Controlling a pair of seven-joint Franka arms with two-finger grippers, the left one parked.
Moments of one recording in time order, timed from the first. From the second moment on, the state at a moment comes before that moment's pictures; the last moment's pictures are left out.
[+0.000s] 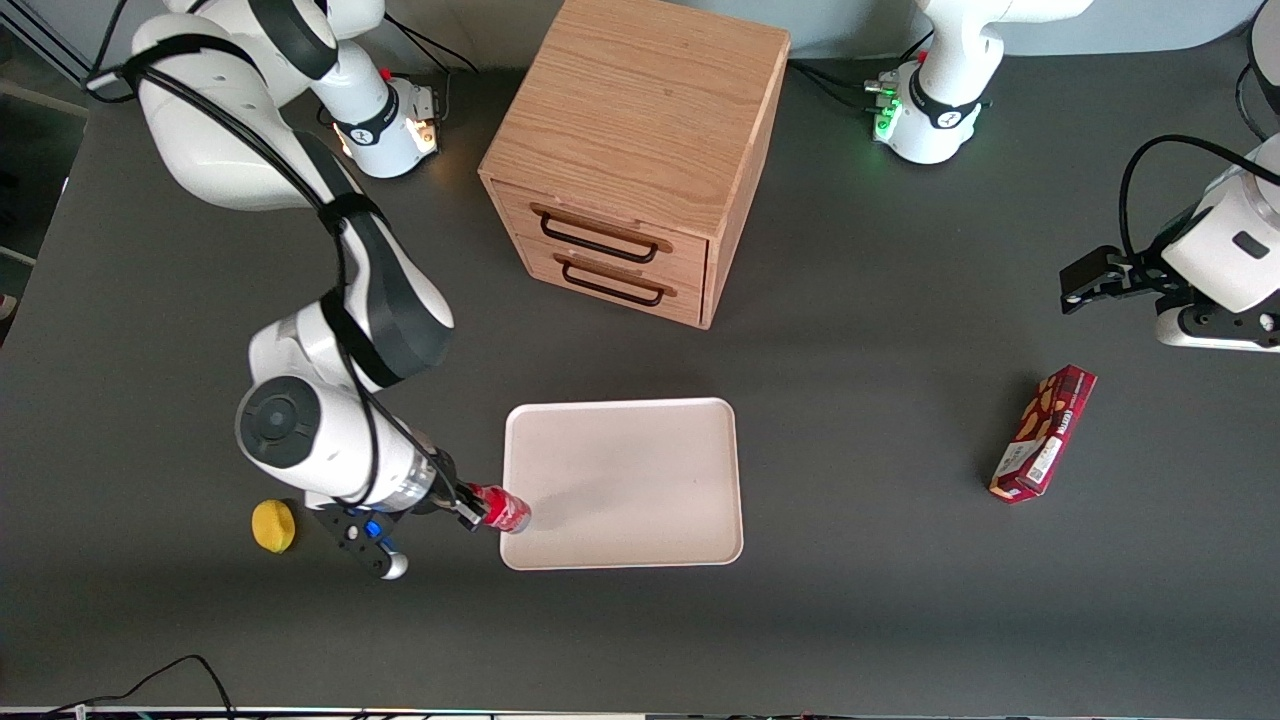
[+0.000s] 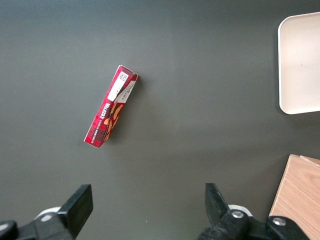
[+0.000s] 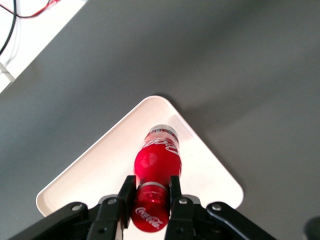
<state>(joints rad) 0.20 0.86 0.30 -0.98 -0.14 1.90 1.14</state>
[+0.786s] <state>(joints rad) 0.20 0.90 0.35 -0.96 -0.25 1.88 1.20</state>
